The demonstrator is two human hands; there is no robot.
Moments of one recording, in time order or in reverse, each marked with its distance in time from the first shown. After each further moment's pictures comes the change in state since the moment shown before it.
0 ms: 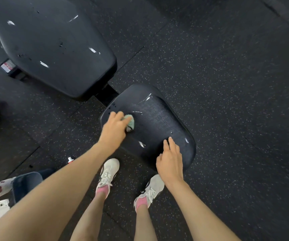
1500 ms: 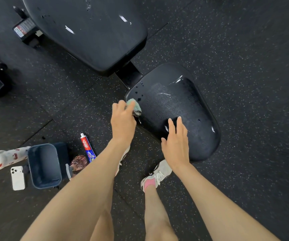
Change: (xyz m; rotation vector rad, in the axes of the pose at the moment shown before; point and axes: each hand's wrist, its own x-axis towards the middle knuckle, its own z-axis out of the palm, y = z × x) left_hand -0.048 -0.029 0.008 -0.193 0.298 -0.297; right_hand 0.001 -0.053 0.036 -0.059 0.042 -0.101
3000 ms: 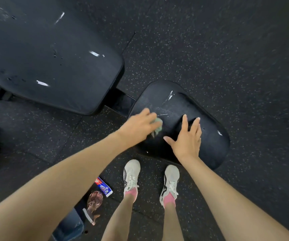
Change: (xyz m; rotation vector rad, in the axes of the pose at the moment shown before) left_hand 0.119 0.008 0.007 0.126 -0.442 1.089; right_hand 0.070 -0.028 -0.022 0.157 0.001 0.524
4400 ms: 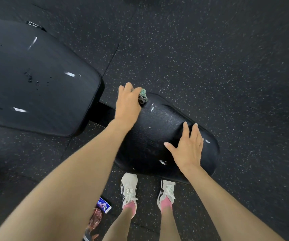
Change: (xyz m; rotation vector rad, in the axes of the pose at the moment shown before) left_hand 0.107 -0.027 -0.008 -0.161 0.141 -0.646; right_hand 0.024 0.036 -0.021 0.048 0.059 0.010
